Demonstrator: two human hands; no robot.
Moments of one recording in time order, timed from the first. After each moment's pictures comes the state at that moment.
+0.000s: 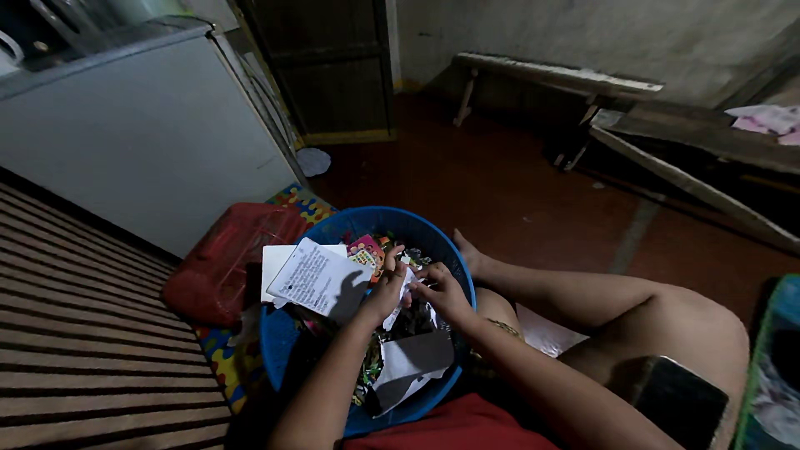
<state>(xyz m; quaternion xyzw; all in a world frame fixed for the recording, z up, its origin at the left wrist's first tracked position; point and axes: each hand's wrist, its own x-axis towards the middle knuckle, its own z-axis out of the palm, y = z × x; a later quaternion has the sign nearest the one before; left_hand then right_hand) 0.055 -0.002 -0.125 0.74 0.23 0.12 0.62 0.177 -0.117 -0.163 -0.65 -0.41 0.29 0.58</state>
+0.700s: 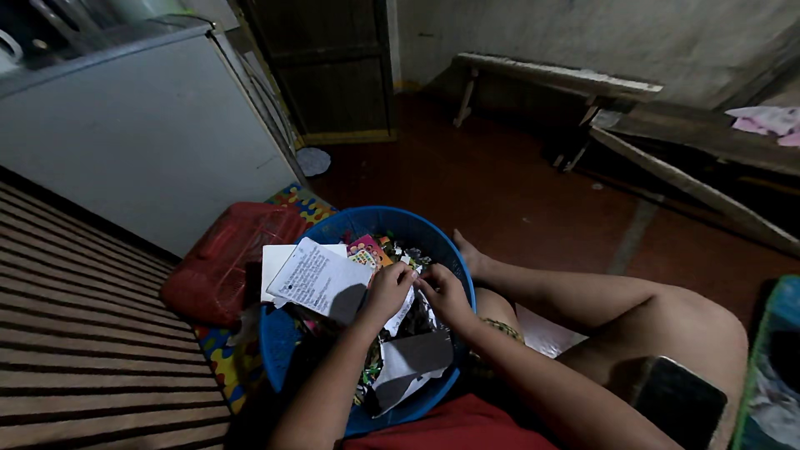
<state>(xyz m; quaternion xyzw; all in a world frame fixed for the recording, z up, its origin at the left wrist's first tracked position) 0.058 0.000 -0.123 0.86 0.26 0.14 0.41 0.173 -0.119 -0.164 -0.68 -0.47 0.16 0.54</state>
